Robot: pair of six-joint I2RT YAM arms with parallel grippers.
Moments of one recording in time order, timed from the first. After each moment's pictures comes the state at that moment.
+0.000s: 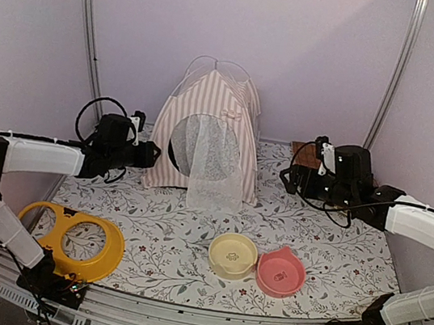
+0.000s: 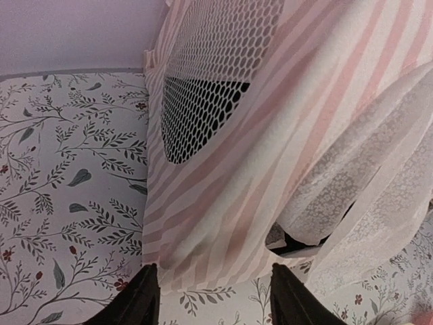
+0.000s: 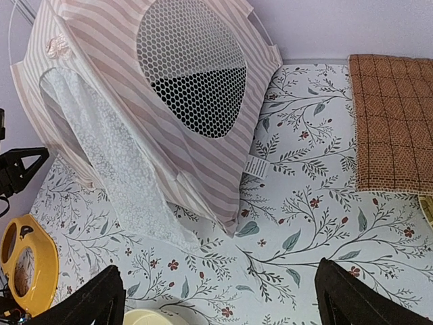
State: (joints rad) left arm -0.45 1.51 0.83 0.19 -0.09 -0.36; right arm 0.62 1.25 0.86 -0.10 0.08 0.46
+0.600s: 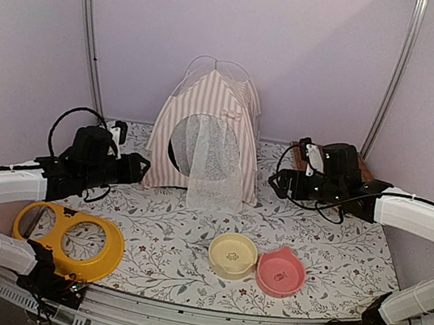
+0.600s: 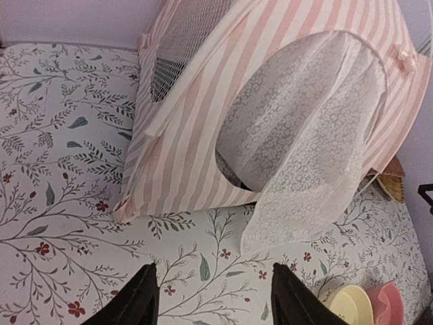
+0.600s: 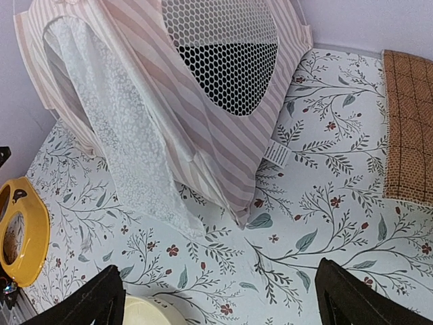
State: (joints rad) left arm -0.59 1.13 0.67 -0.01 -0.17 -0.55; right arm 0.62 1.37 0.92 -0.11 -0.02 0.35
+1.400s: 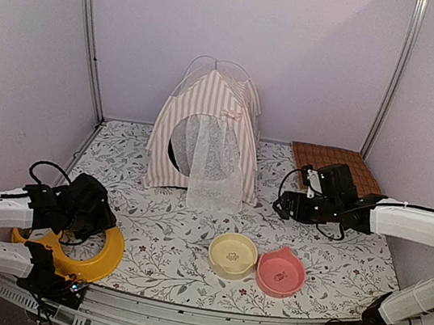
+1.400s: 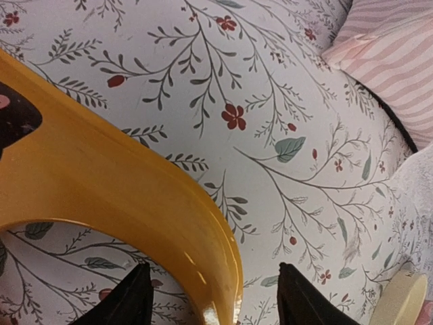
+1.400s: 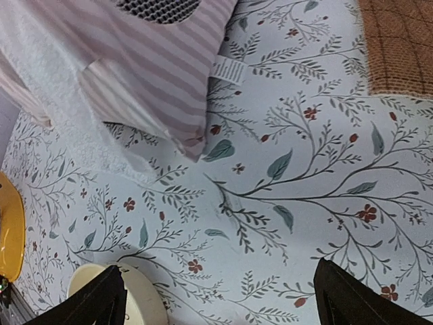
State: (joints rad) left arm -0.69 0.92 0.42 -0.52 -0.33 -1.16; right arm 0.61 1.39 0.79 -0.15 -0.03 0.46
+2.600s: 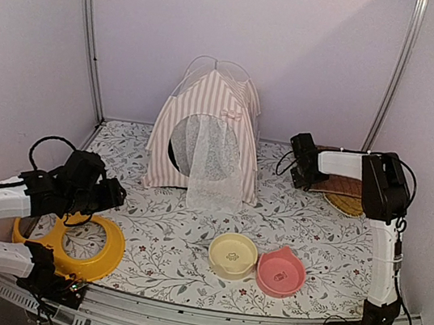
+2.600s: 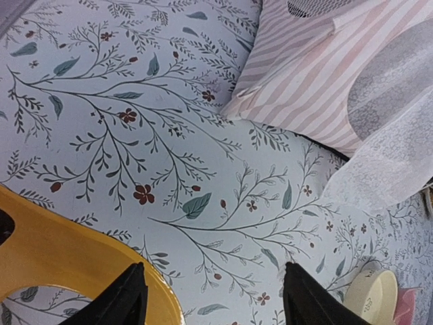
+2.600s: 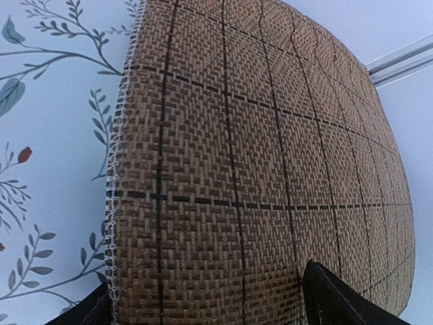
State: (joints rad) left arm -0.64 0.93 0.54 -0.41 -0.32 -0.90; right arm 0.37 2.31 1.70 -0.39 0.62 -0.02
